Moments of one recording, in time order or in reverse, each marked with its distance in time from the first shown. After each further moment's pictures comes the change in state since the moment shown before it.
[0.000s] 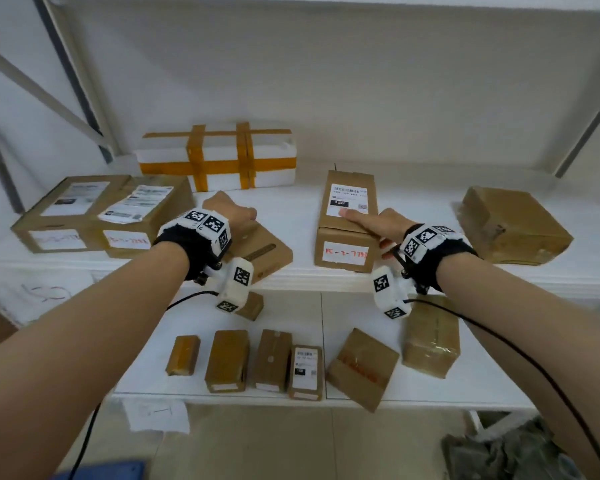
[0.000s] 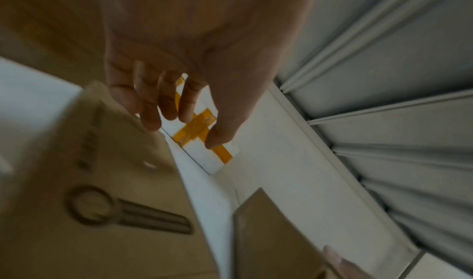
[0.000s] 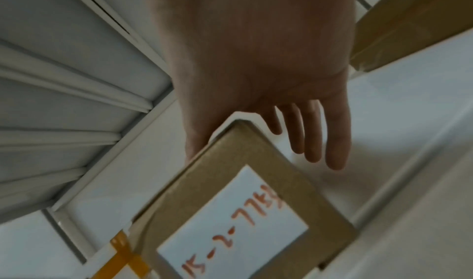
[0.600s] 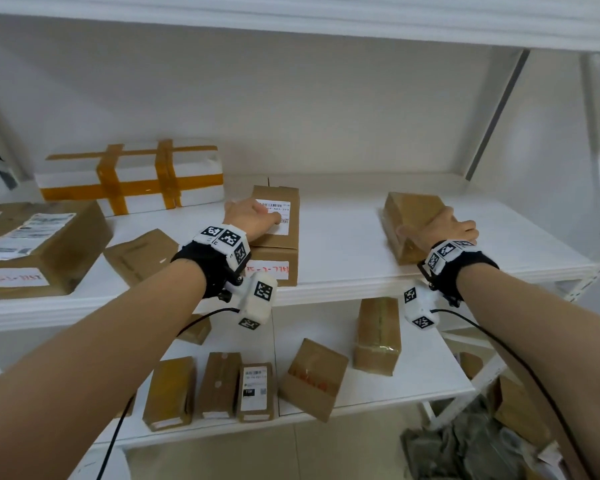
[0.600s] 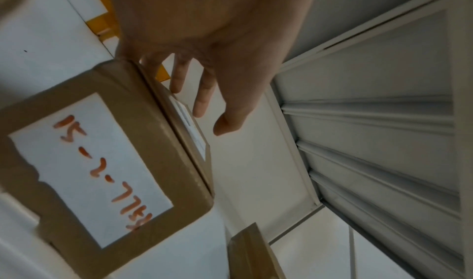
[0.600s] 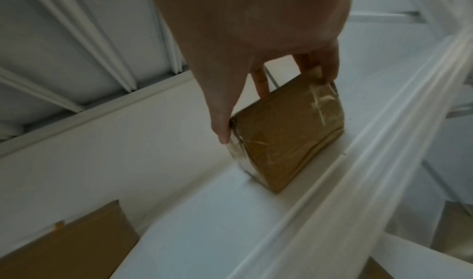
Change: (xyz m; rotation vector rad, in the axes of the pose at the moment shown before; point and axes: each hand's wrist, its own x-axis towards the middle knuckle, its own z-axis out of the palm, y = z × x) left_hand -0.022 0.130 0.095 -0.244 -0.058 0.275; right_hand -0.001 0.122 -0.146 -0.248 0.759 0.383
